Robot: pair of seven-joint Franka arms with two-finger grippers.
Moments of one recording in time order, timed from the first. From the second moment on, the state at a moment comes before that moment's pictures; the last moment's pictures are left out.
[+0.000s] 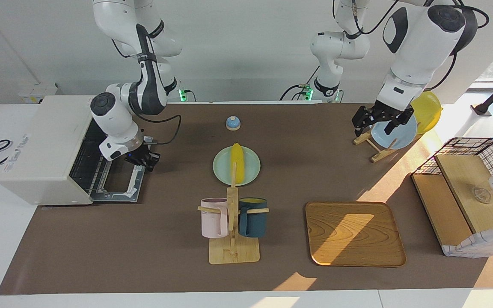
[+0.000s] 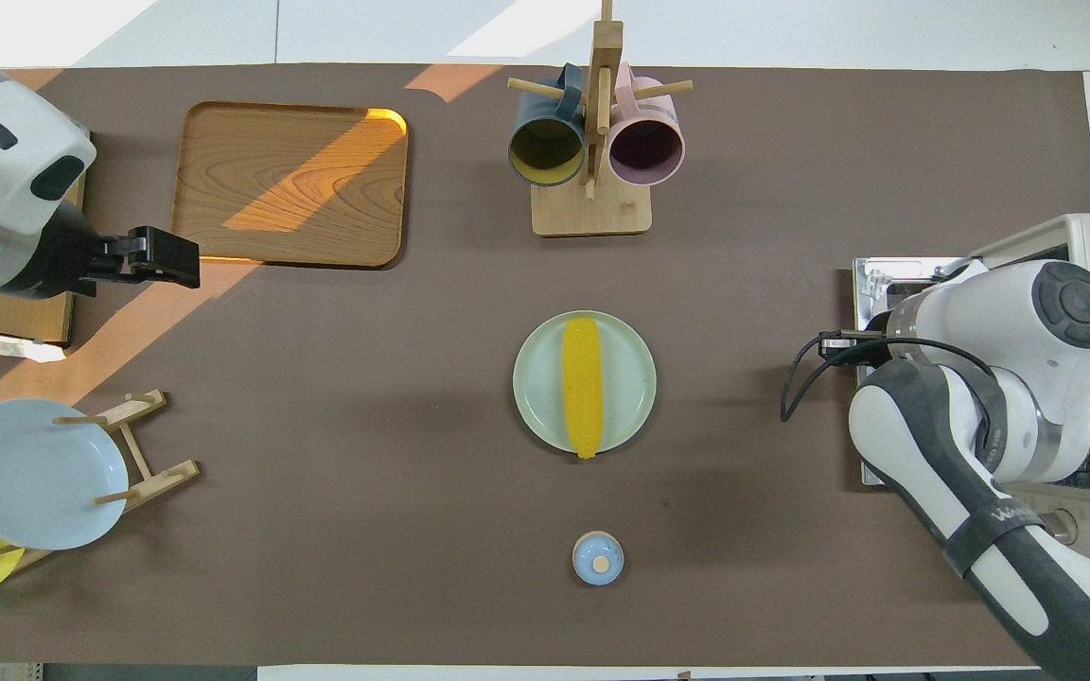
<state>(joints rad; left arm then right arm) -0.20 -0.01 0.01 -1.67 -0.02 1.68 -0.19 0.04 0.08 0.01 -2.27 0.12 2.34 0.09</state>
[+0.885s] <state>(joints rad) -0.16 -0.05 -0.05 -1.72 -0.02 1.64 -0.06 0.61 0.48 0.01 -1.53 -0.02 2.10 0.76</state>
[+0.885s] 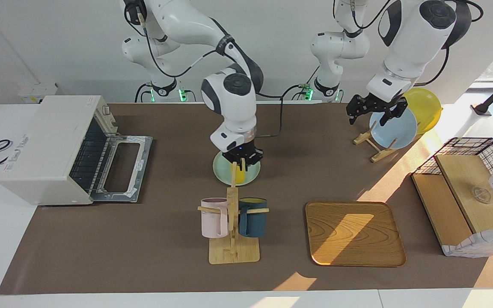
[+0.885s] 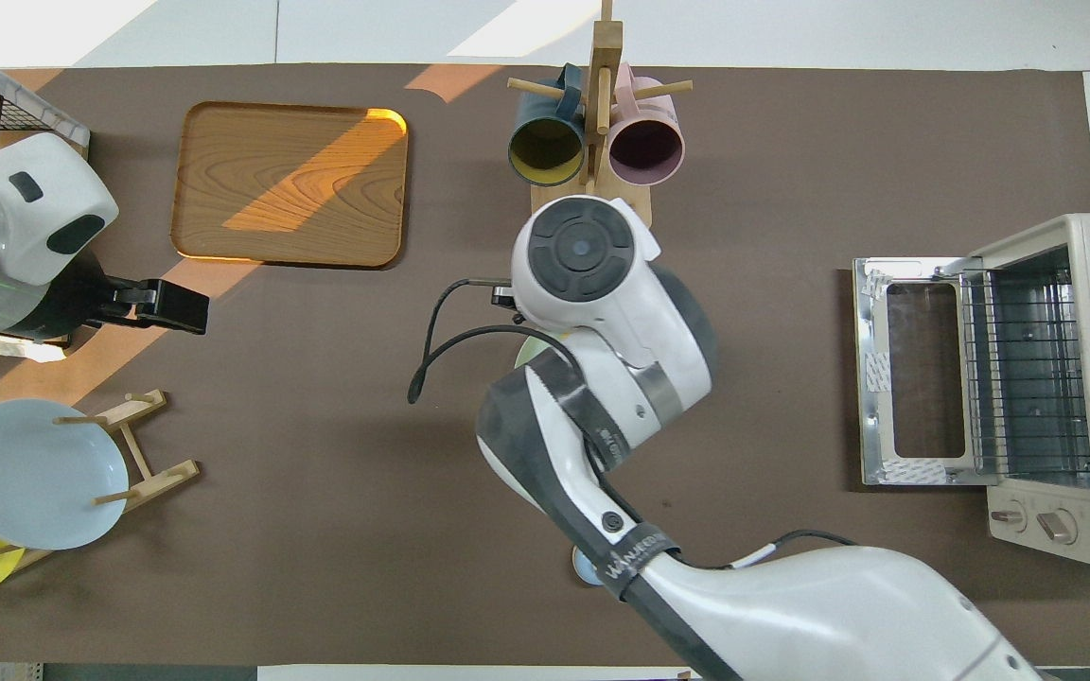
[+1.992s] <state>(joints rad) -0.16 -0.01 -0.05 -1.71 -0.03 1.66 -0.06 0.65 0.51 0.03 -1.71 -0.02 2.27 0.78</state>
